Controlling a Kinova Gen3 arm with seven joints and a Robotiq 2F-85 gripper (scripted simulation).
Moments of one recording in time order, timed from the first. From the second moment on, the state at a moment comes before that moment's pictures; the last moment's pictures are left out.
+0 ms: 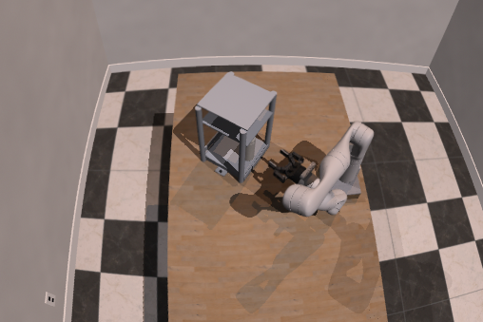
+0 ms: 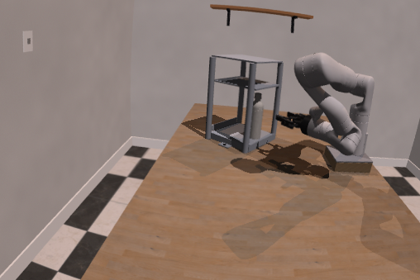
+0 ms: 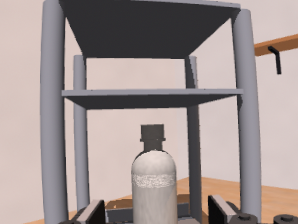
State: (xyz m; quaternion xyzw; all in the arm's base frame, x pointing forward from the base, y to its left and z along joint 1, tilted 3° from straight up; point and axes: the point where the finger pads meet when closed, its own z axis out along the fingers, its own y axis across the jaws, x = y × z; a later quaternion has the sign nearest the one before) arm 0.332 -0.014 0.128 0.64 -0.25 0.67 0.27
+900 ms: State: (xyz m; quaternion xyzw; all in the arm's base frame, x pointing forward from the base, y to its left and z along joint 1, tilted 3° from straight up) arm 0.331 -0.011 0.184 0.64 -0.25 0.67 0.26
